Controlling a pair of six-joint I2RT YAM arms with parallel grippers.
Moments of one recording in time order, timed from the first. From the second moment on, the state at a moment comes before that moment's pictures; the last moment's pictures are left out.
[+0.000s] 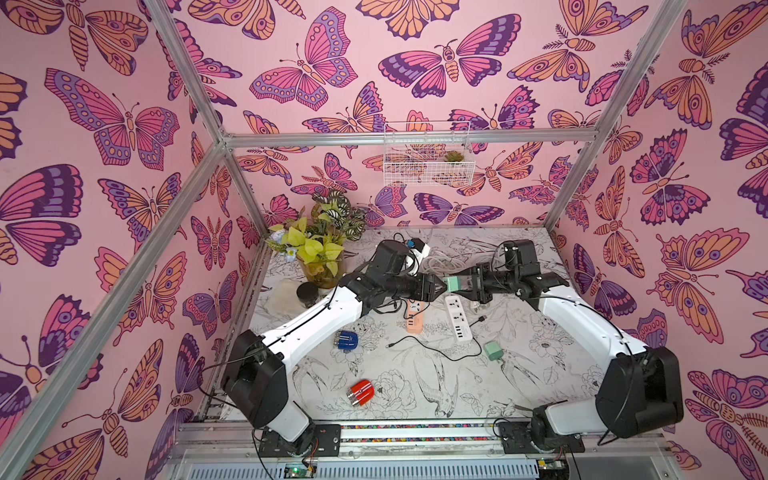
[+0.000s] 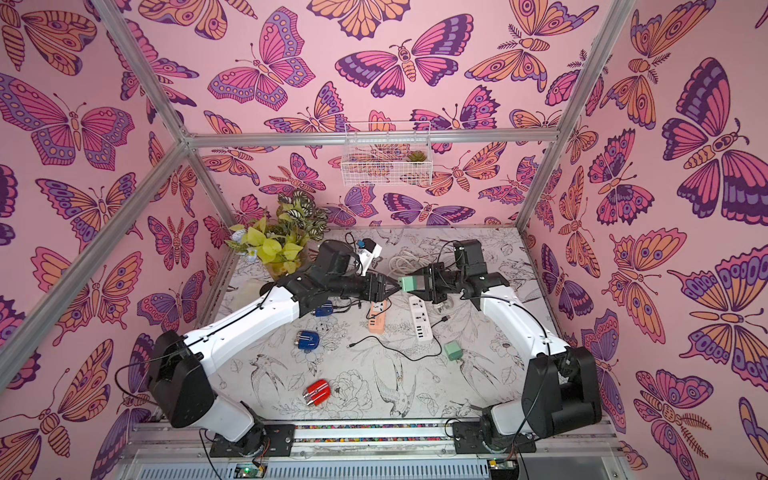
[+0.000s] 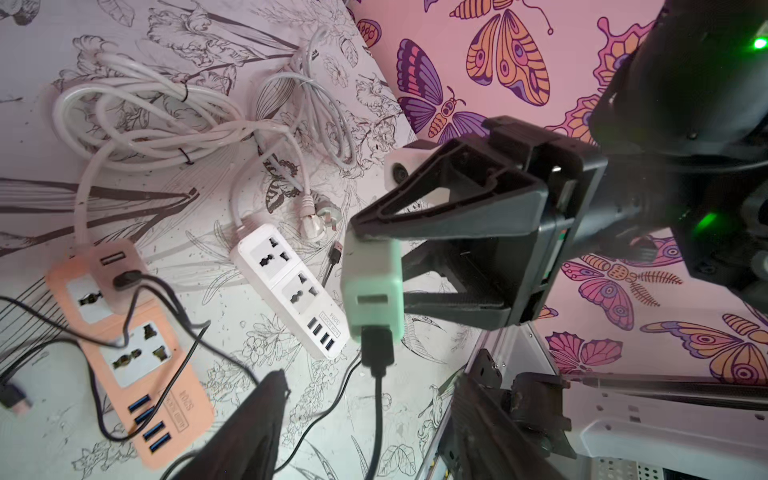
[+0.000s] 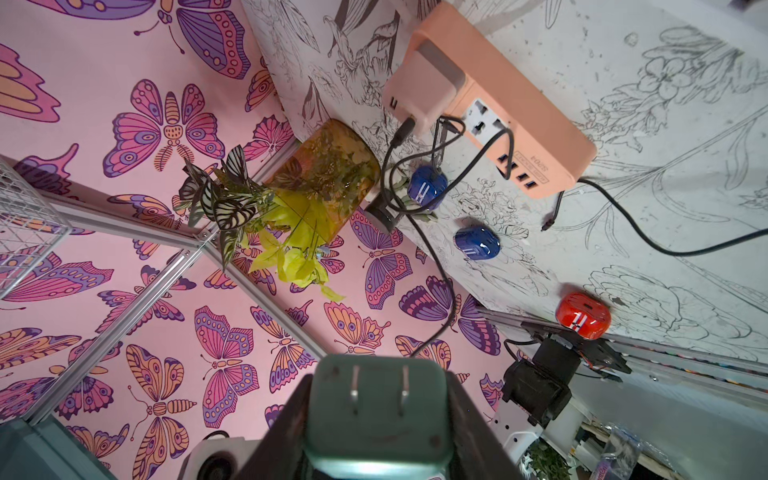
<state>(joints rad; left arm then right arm) -0.70 1.59 1.32 -0.31 0.45 -0.48 0.24 1.42 1.07 -0.39 -0.81 1.72</state>
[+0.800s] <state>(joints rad) -0.71 1.71 1.41 -0.26 0.47 -0.50 0.23 1.40 1.00 -0.27 -0.81 1.86</state>
